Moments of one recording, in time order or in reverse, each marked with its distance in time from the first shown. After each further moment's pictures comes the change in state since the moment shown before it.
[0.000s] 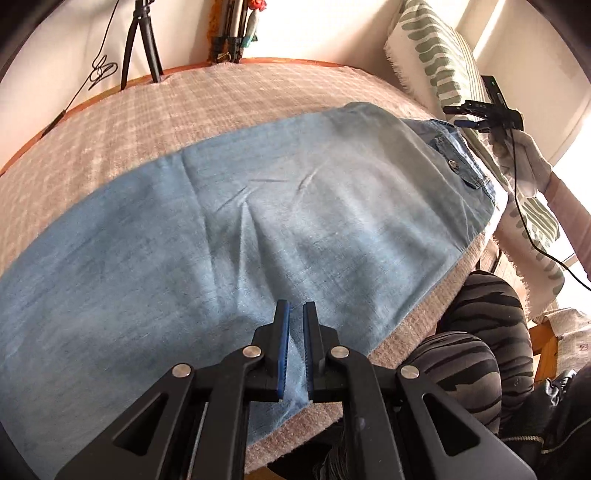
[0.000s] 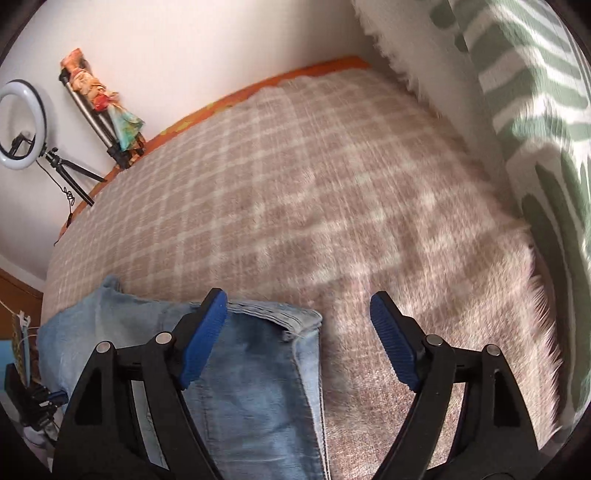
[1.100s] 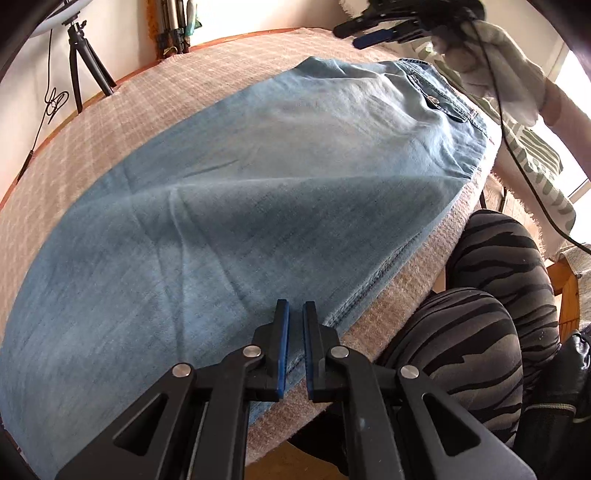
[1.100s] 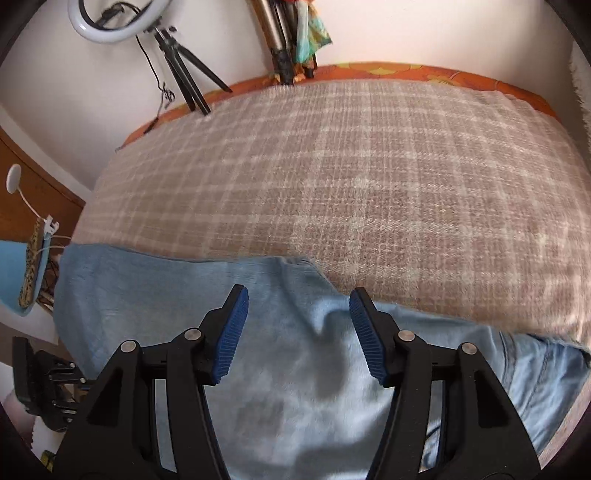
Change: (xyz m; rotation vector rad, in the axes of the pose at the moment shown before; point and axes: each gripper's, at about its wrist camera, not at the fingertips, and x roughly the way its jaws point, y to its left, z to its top) left arm 0.021 -0.047 -0.003 0.200 0.112 0.047; right arm 0.080 0.248 -0.017 -0.391 0.159 0.071
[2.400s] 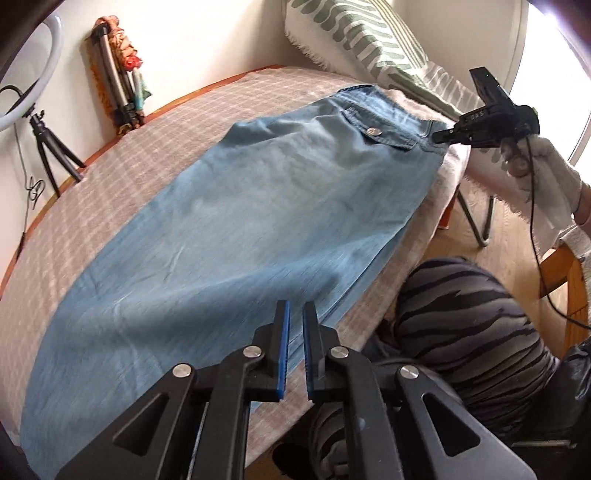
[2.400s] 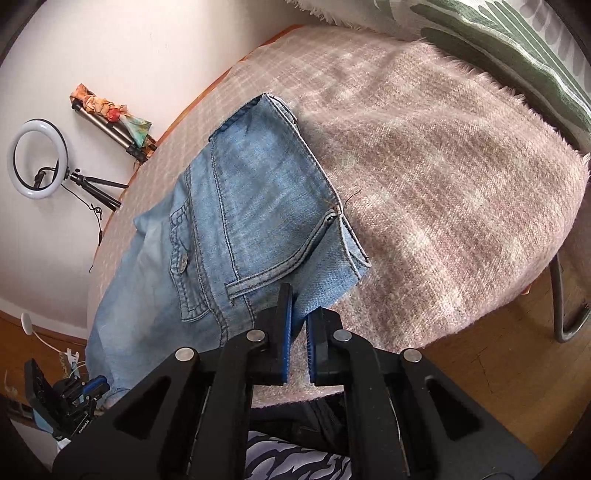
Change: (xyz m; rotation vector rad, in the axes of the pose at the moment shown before) left arm -0.017 -0.073 0.038 0.153 -0.120 0.054; right arm -0.133 -0.147 -0.254 0.639 -0.232 0.018
